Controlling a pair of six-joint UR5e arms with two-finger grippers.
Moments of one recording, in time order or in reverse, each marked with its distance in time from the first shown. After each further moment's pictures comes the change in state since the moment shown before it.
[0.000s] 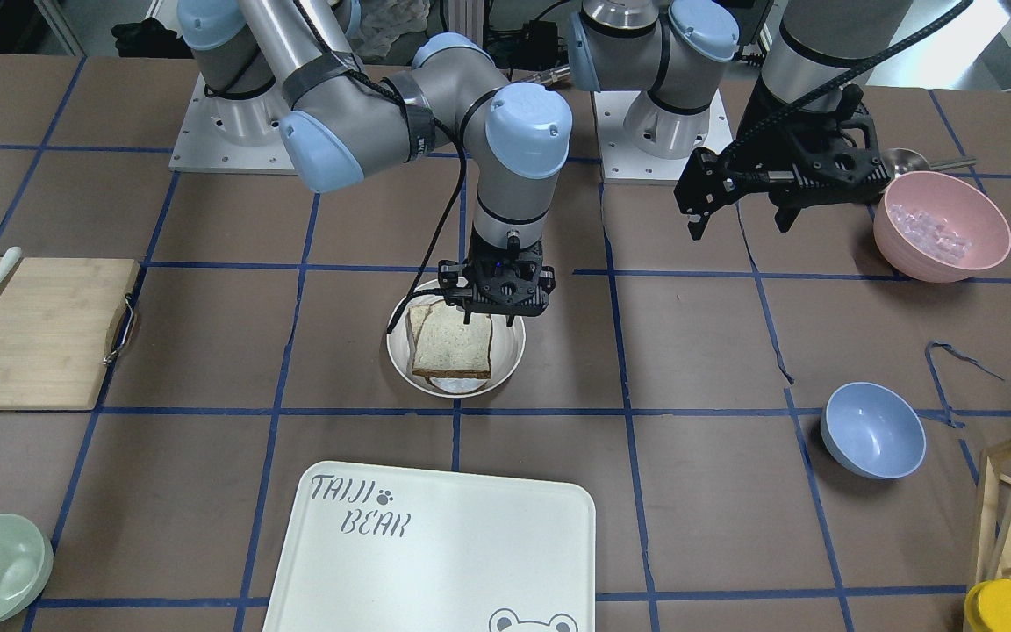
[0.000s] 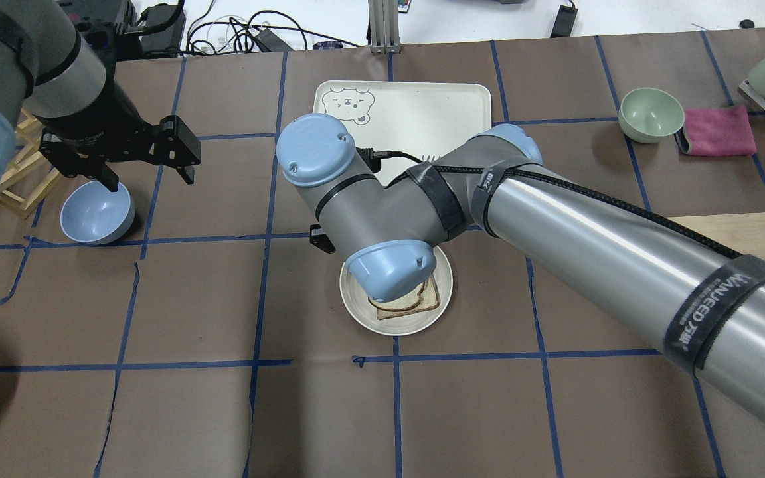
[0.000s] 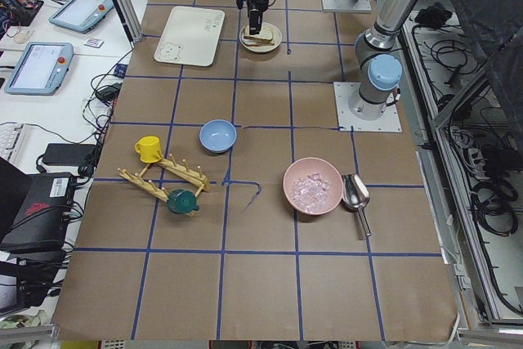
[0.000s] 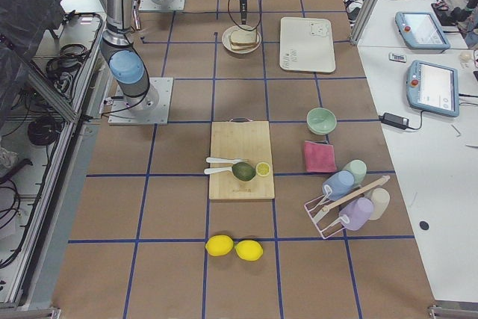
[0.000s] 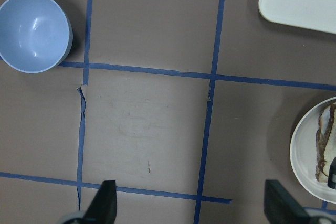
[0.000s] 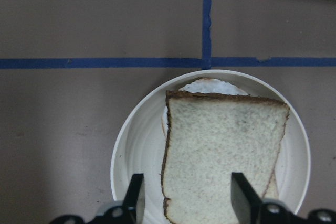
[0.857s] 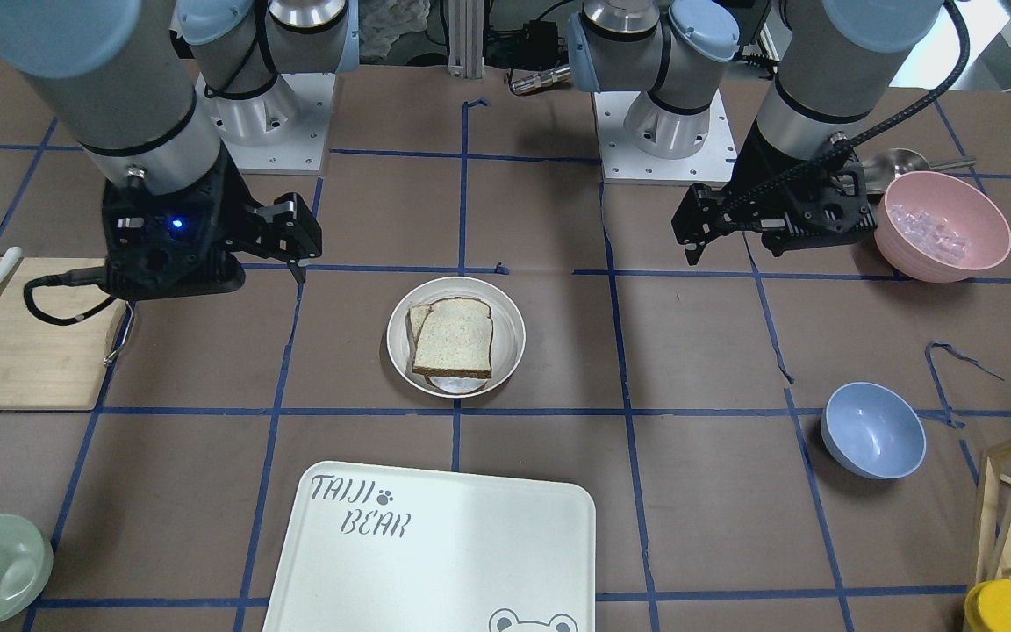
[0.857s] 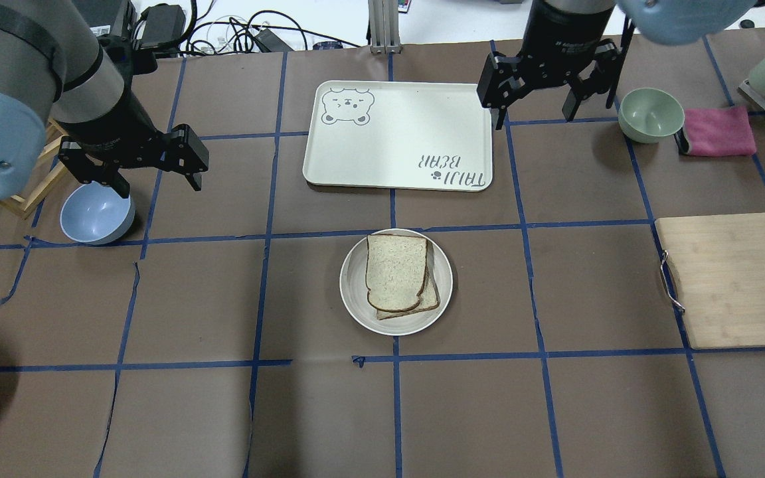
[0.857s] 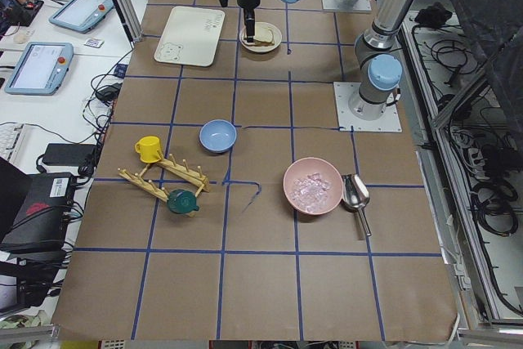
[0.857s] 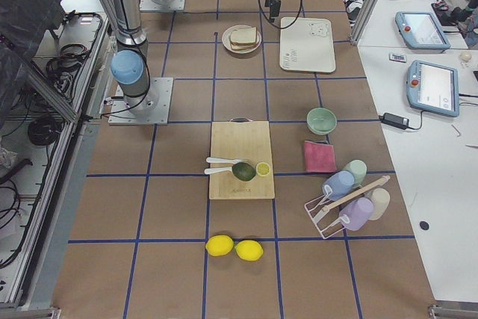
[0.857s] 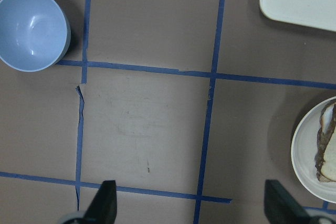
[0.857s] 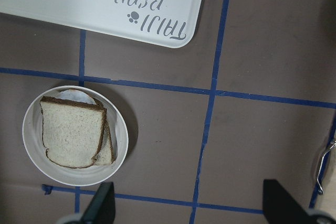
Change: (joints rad) left arm 0.008 -0.057 -0.017 0.014 0.002 -0.001; right arm -0.471 -0.167 -0.343 0.609 0.148 -0.567
